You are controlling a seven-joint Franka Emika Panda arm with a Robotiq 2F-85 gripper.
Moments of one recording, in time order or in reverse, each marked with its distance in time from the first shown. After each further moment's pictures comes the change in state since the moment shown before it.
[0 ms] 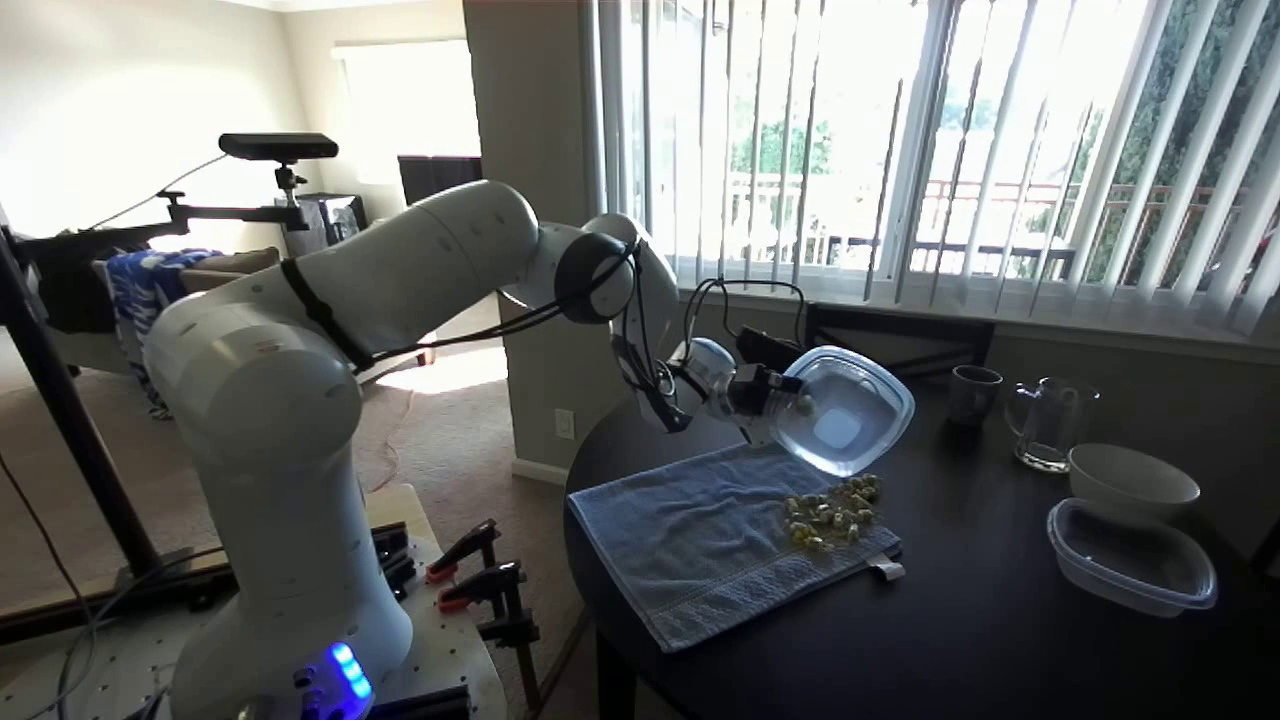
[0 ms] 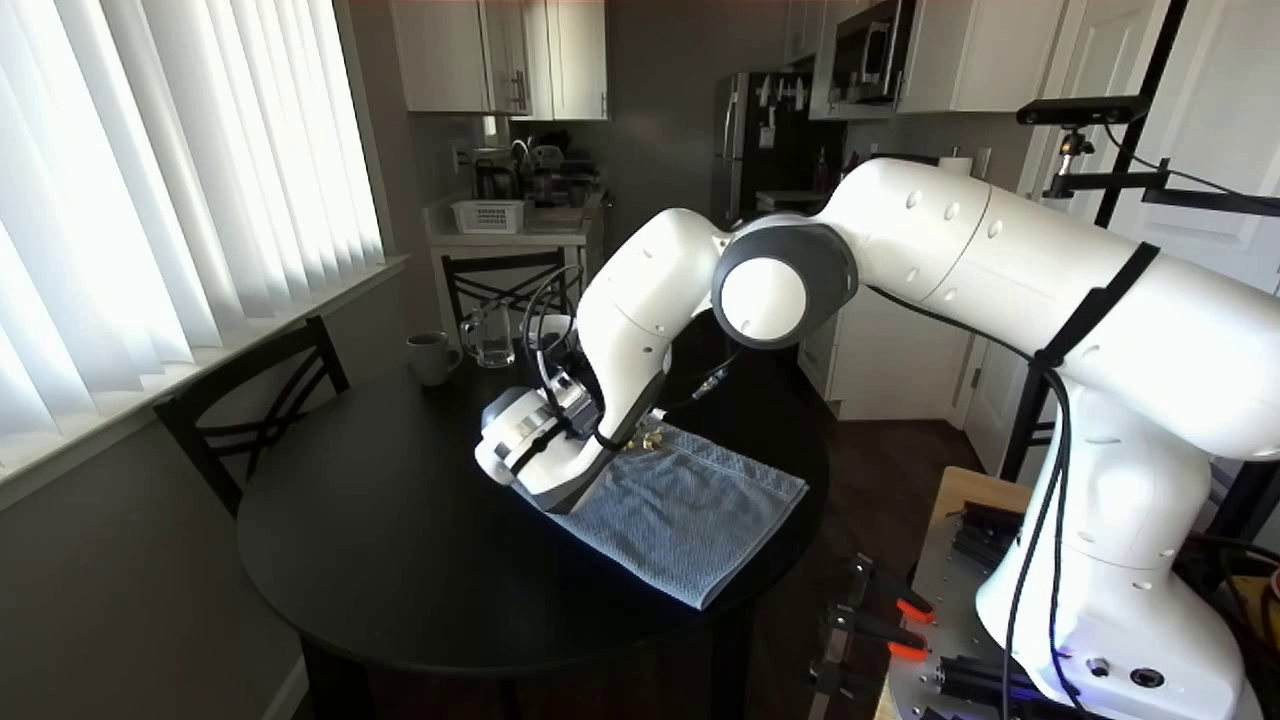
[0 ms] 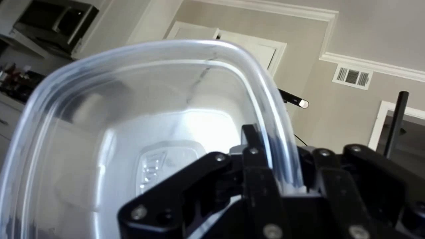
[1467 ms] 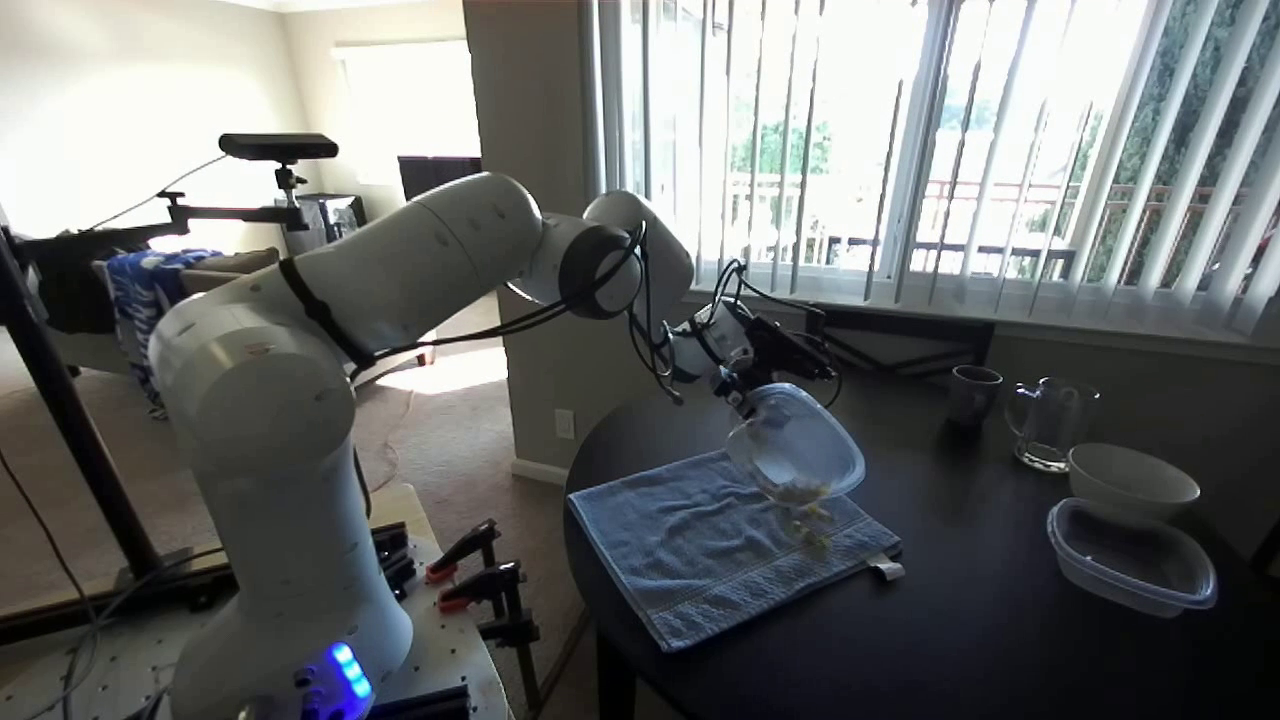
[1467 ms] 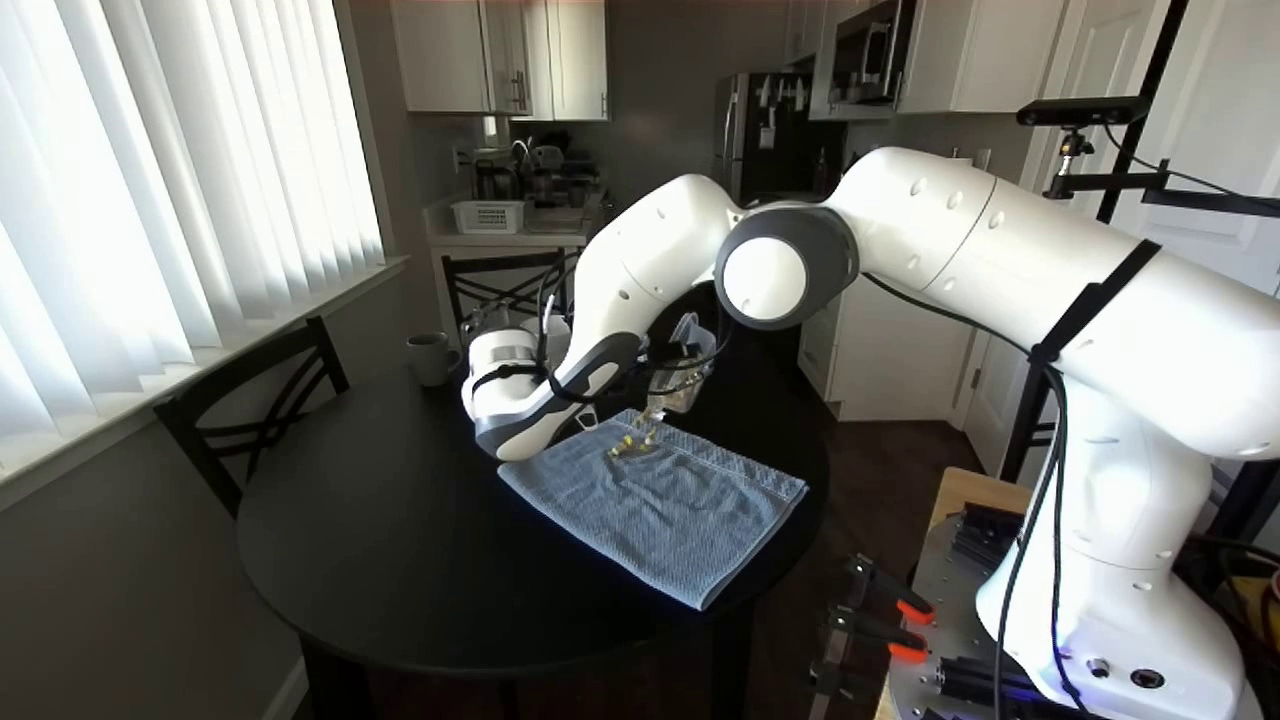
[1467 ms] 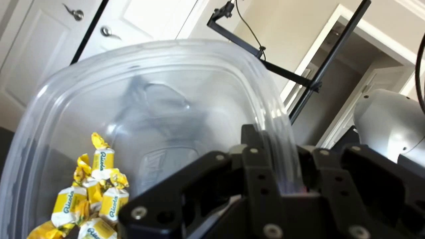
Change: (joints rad) arm -0.049 -0.033 0.012 0.150 0.500 -0.061 0.081
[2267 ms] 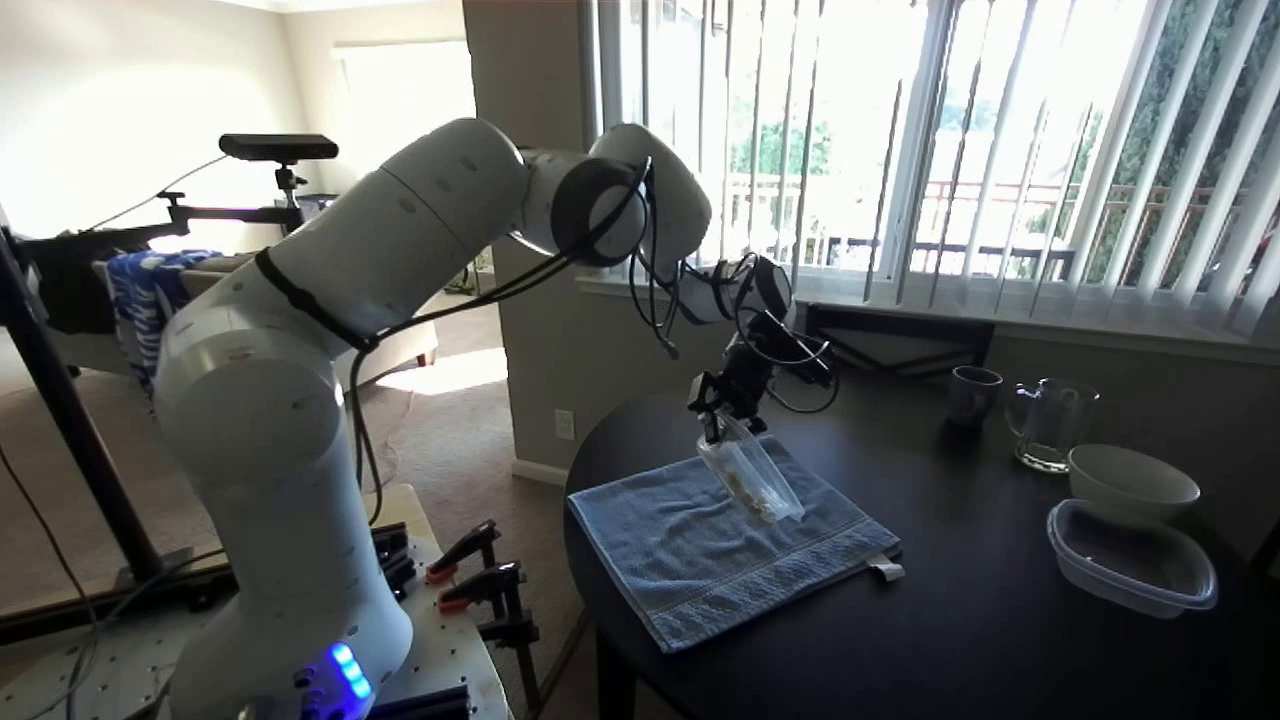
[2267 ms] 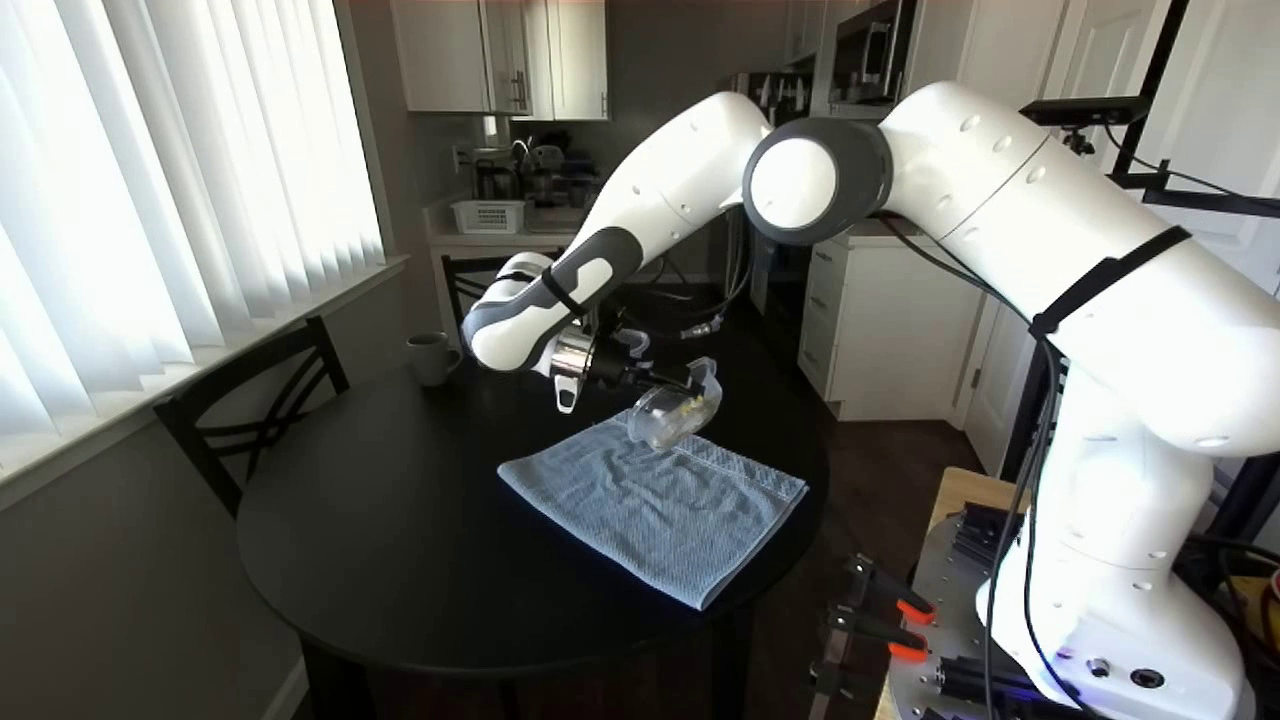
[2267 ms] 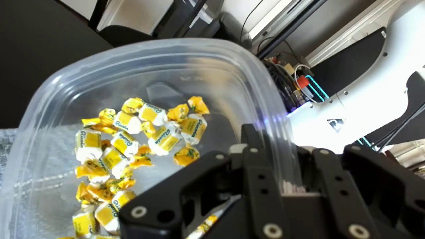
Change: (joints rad) arm -0.109 -0.215 0.045 -0.161 0.476 0.270 0.140
